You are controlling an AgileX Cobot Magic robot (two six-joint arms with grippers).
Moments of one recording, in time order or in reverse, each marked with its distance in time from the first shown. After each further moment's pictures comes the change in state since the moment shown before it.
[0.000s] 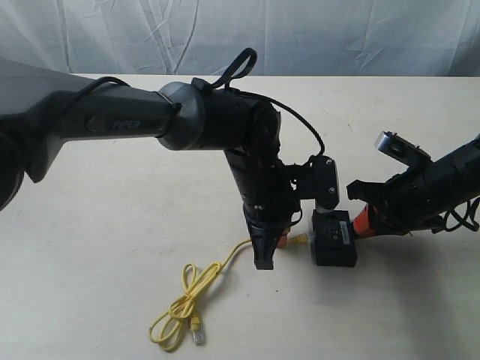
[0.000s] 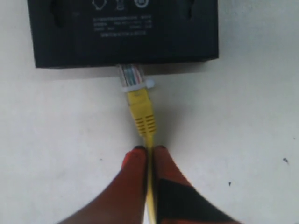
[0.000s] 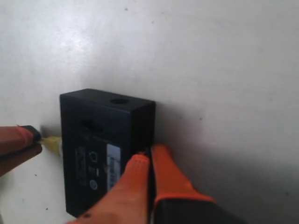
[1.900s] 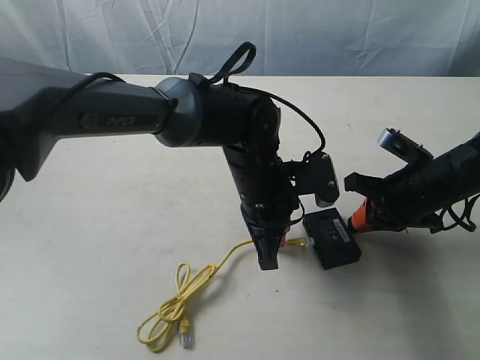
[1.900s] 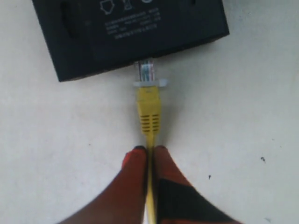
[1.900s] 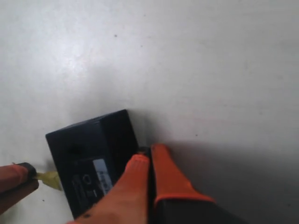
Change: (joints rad) left arm 0.000 -0.014 0.000 0.003 0.042 -0.117; right arm 0.002 0.005 0.000 0.051 -0.048 0.054
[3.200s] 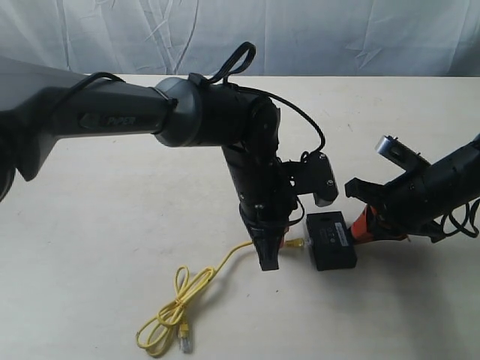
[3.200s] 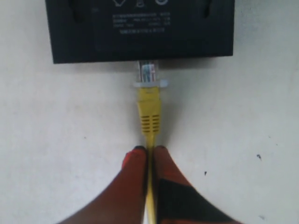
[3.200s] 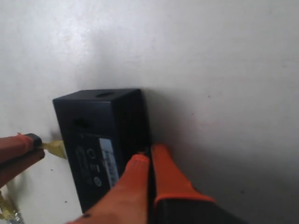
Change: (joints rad) left arm 0.000 0.000 0.000 -0.001 0.016 -0.034; right arm 0.000 0.000 0.000 -0.066 0.088 0.062
